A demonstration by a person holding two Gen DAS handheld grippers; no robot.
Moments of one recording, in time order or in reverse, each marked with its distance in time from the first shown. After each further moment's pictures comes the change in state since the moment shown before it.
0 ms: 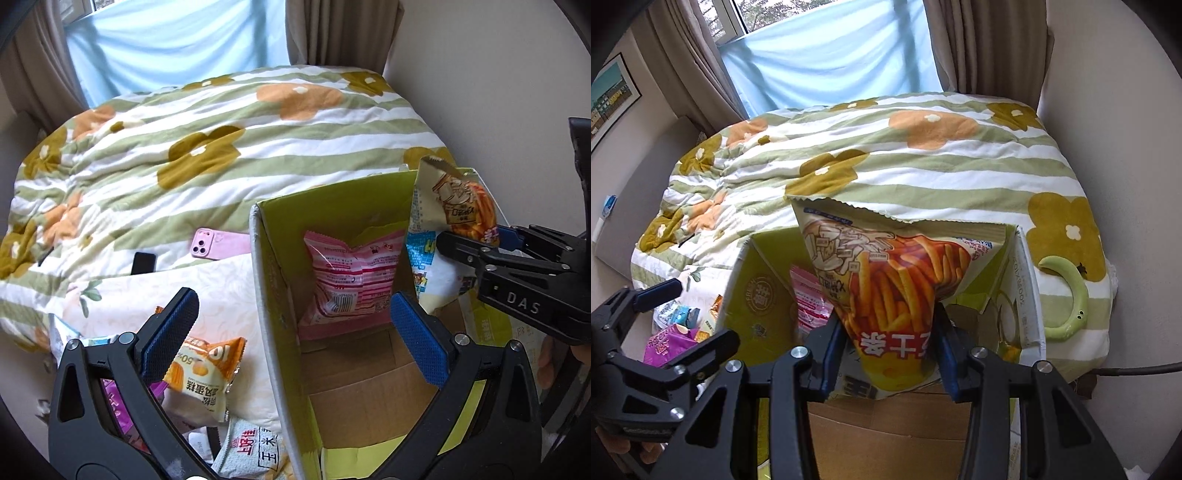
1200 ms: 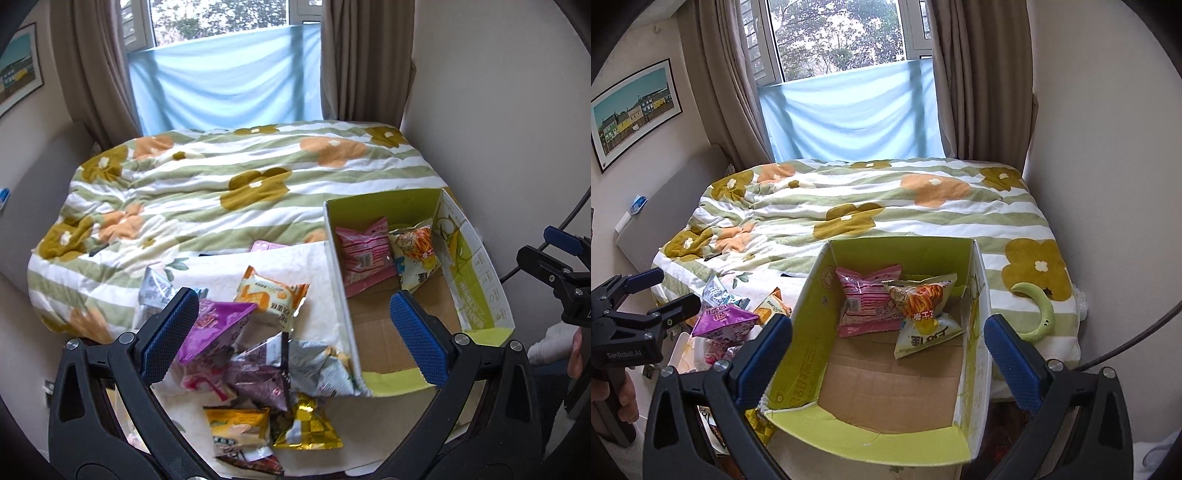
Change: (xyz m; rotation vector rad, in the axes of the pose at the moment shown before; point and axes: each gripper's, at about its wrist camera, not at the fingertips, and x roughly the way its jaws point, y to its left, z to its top) left arm -0.196 0.052 -0.124 -0.064 -0.220 0.095; right arm -0.177 0.047 -0.098 -0.062 -0.275 -0.009
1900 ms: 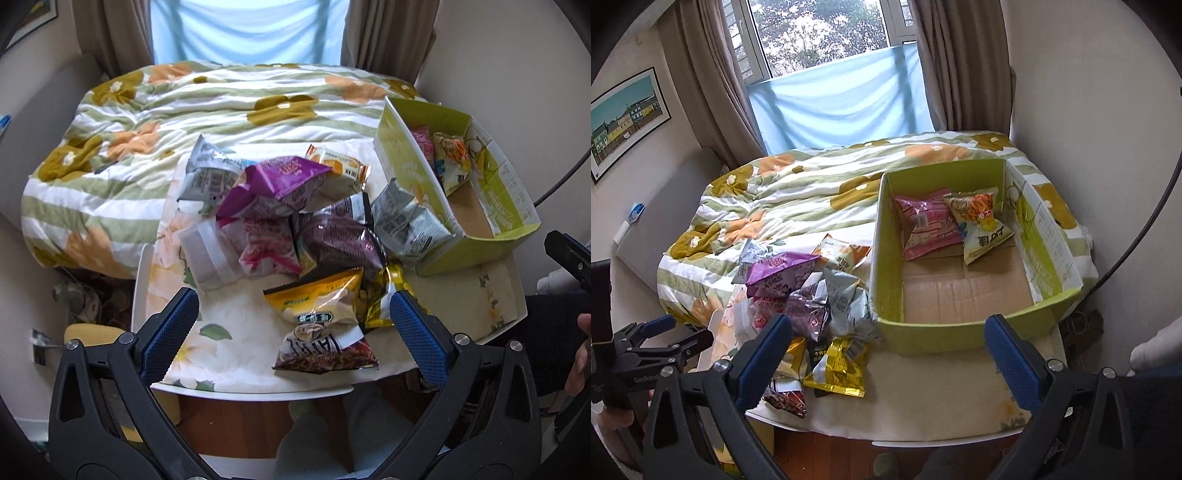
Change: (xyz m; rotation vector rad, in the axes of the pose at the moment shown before) left arm 0.006 0.126 -0.153 -0.083 0.200 -0.069; right arm -0.022 0.134 -0.118 0.147 0.042 -0.041
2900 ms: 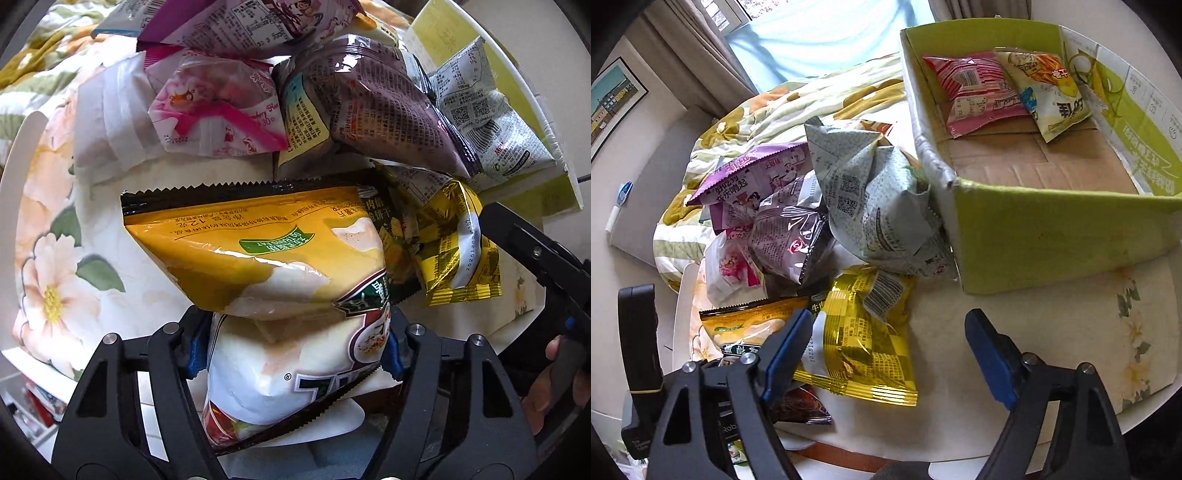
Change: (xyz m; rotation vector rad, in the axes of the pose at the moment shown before) left arm 0.166 -0.006 -0.060 -0.139 0.286 -0.134; right arm 0.157 0.024 -0.061 0.081 0.274 0.089
